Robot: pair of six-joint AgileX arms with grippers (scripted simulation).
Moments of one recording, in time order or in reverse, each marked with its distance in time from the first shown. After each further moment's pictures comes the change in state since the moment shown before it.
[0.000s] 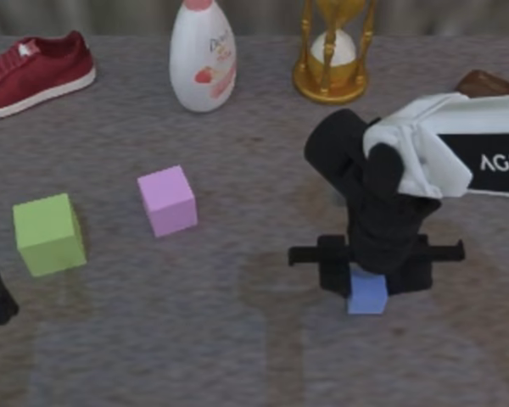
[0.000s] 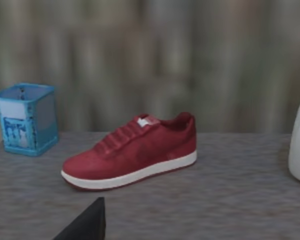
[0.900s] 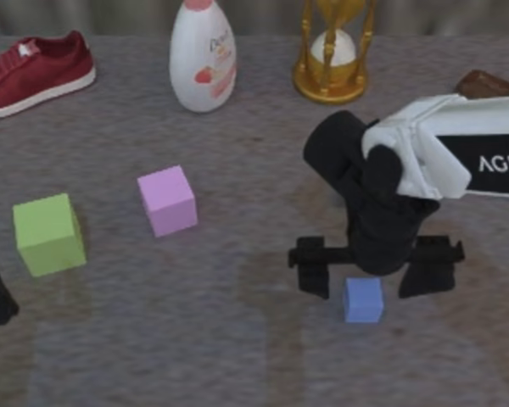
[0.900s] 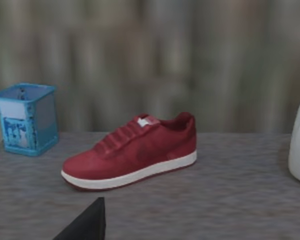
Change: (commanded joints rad) left arm 0.000 0.000 0.000 0.000 0.000 0.000; right arm 0.000 0.000 0.000 0.000 0.000 0.000
